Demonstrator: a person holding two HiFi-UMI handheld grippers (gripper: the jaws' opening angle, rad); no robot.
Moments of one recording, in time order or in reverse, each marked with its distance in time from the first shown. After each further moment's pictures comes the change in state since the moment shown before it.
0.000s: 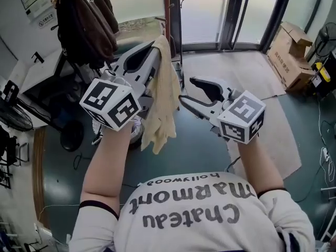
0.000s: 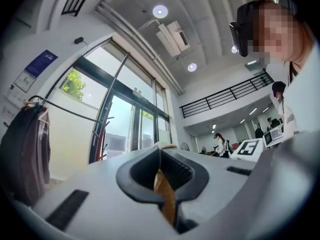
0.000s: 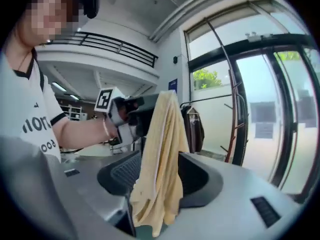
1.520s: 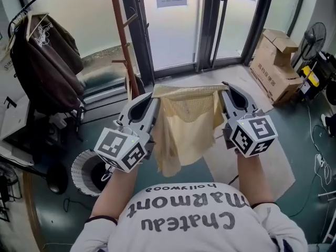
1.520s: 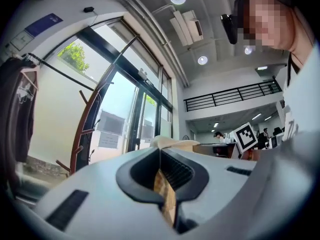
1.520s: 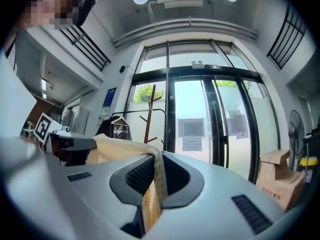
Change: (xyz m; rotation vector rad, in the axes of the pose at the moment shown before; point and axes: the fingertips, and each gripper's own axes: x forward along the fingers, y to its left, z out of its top) left arm 0.249 0.063 -0.153 -0.102 0.086 -0.015; right arm -0.100 -0.391 -0.025 0.063 -0.164 -0.668
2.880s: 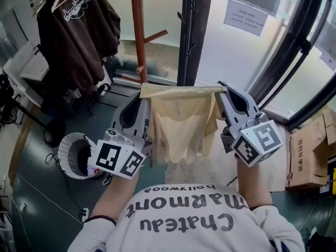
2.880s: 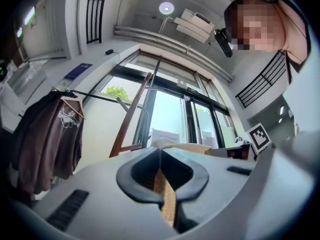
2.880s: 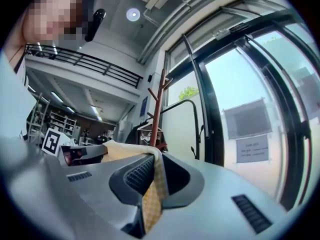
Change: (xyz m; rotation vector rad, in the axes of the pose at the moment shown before) left arm 0.175 0.219 -0.011 0.113 -0.237 0.671; right arm 0.349 -0.105 -0.008 0.041 -0.087 0.663
